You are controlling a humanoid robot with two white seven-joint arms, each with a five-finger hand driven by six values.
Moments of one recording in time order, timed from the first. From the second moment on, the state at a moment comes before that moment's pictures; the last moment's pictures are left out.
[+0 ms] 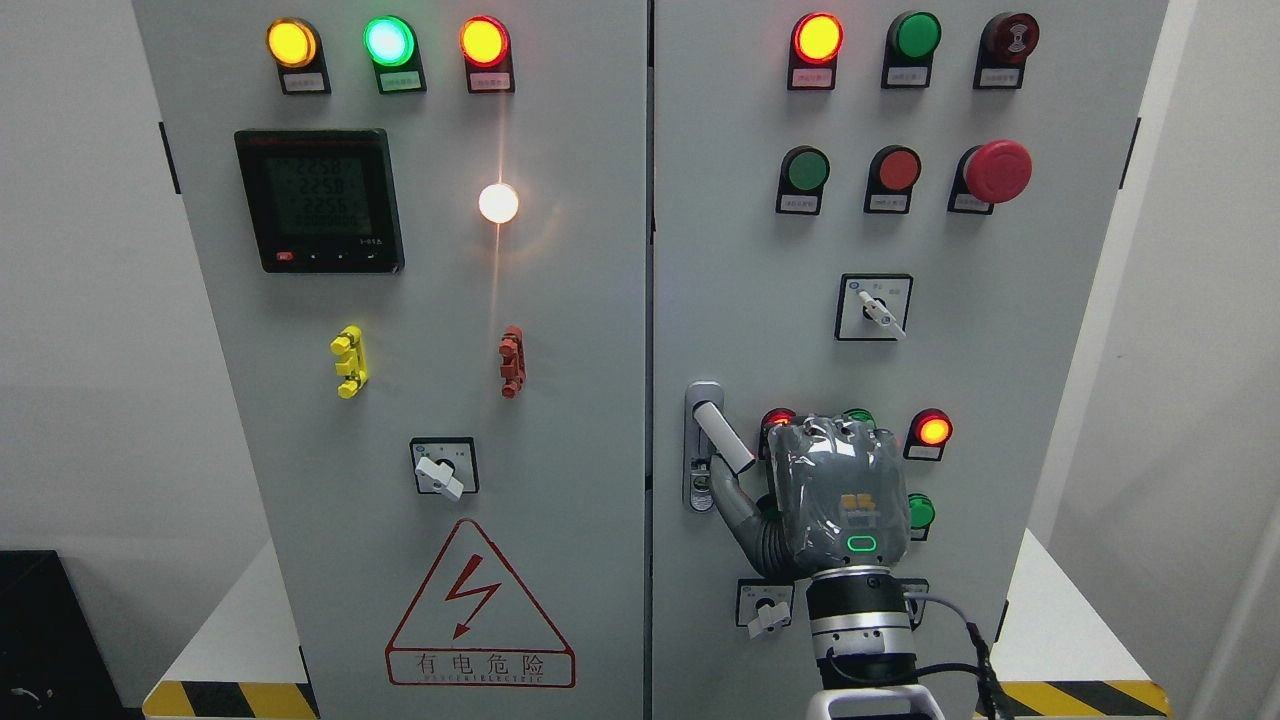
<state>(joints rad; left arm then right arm) 0.00 -0.10 -0.10 -0.07 0.07 -0.06 0.01 -0.49 0.13 0.25 -1.76 1.53 0.24 -0.03</state>
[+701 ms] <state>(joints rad) 0.00 -0.10 -0.10 -0.07 0.07 -0.06 0.01 -0.50 0.13 0.24 -1.76 1.53 0.24 -0.03</state>
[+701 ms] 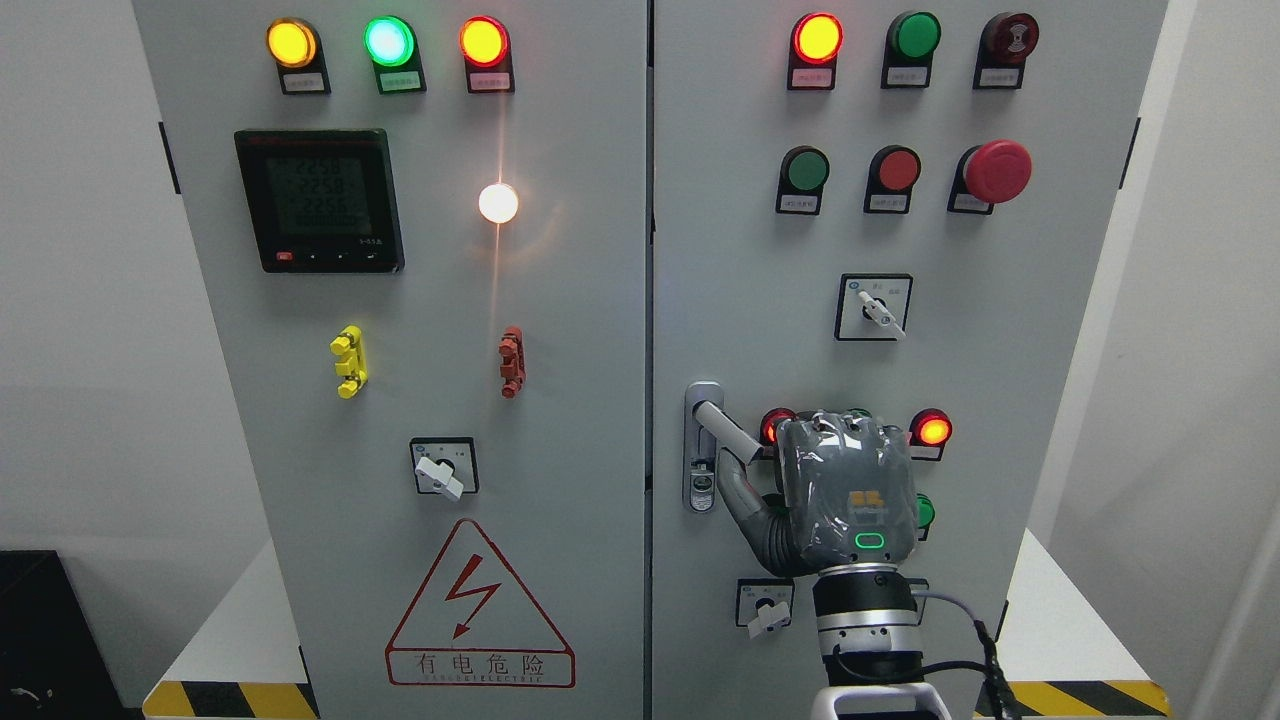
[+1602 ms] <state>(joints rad) 0.00 -0.10 -0.10 -0.07 0.07 -0.06 0.01 -0.51 0.13 0.23 -1.76 1.53 0.23 -0.03</state>
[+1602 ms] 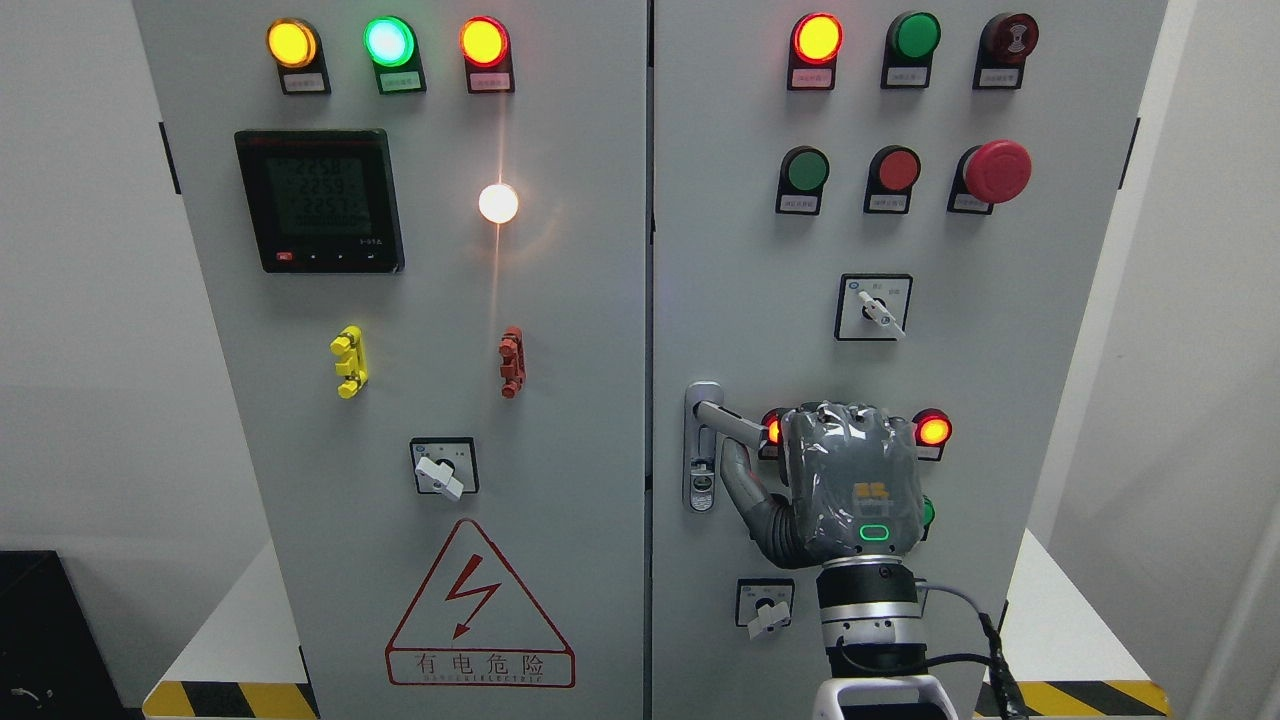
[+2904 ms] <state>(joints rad) 0.00 -0.10 -0.10 -0.07 0.07 -0.06 0.01 -0.51 0.13 0.23 -1.76 1.53 0.23 -0.03</state>
